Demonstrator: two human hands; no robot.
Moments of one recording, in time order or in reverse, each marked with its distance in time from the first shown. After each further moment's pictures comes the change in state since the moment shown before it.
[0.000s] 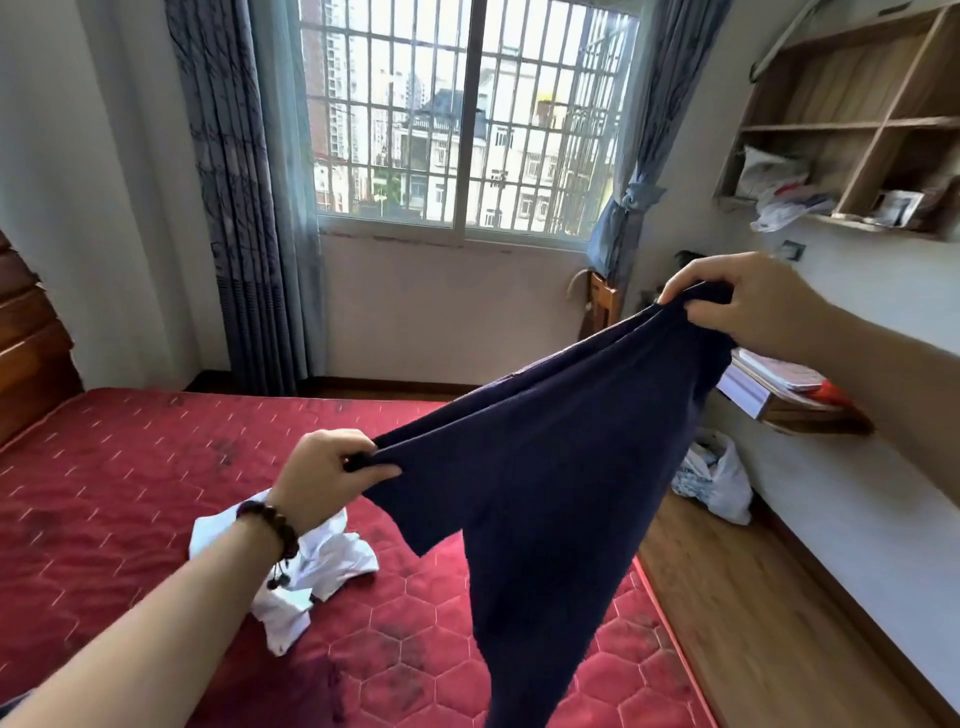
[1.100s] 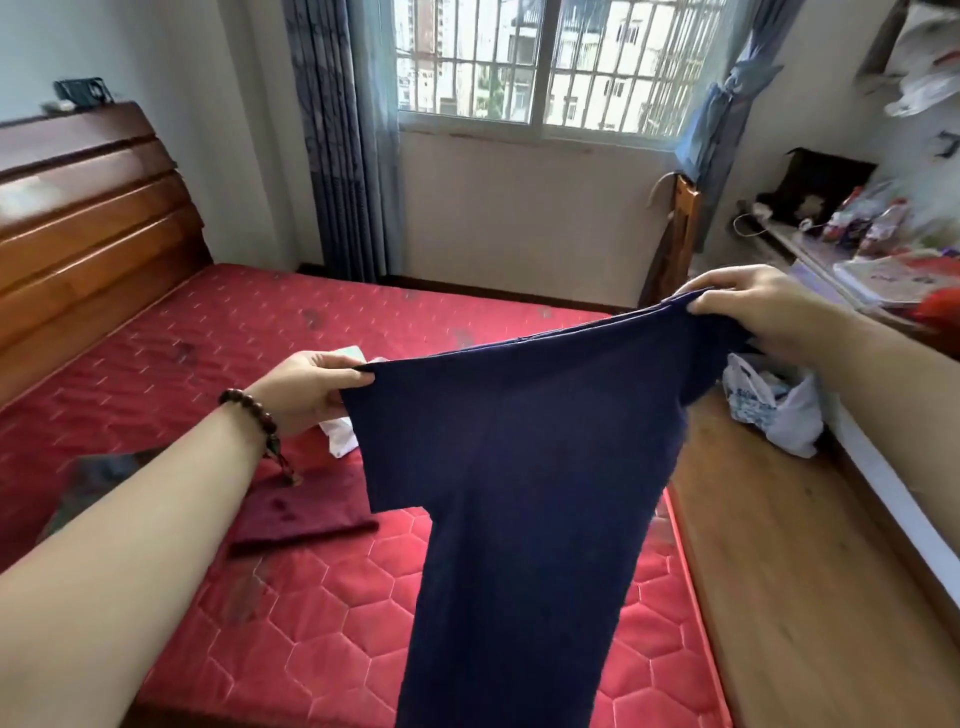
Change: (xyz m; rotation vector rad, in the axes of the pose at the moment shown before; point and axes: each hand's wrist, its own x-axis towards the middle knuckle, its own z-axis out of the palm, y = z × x) left_hand -0.166 0.078 0.043 -0.805 -0.082 -0.783; right_hand -0.177 0.093 0.042 0.666 -0.280 0.348
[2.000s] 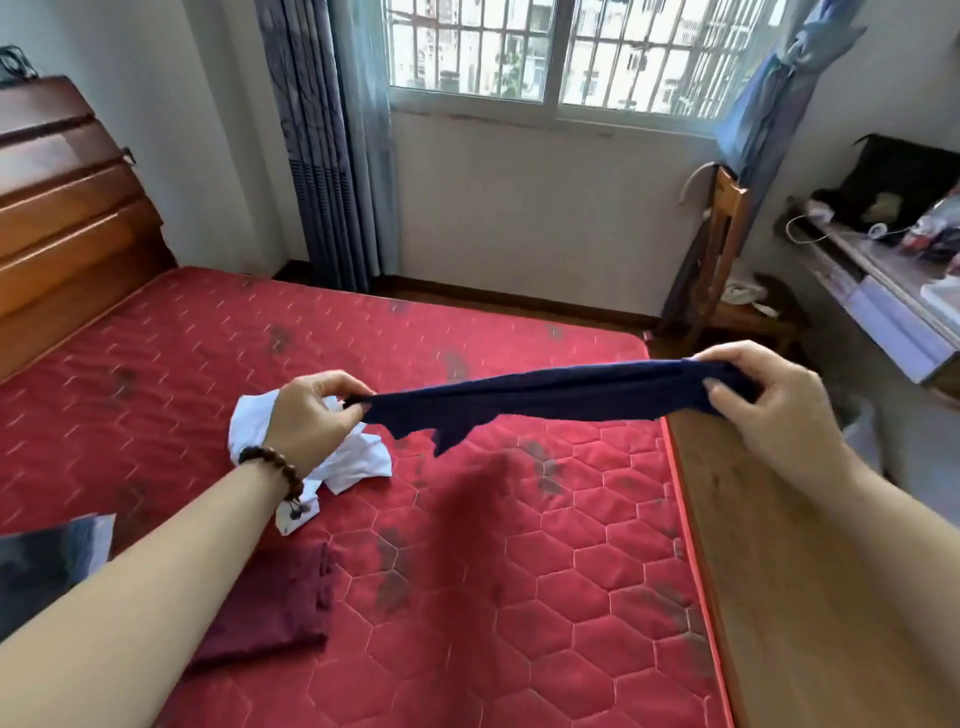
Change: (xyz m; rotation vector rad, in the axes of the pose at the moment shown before) left_hand 0.244 -0.002 0.031 0.688 0.471 0.421; right_hand 0.199 0.126 0.029 -0.267 0.283 -0.336
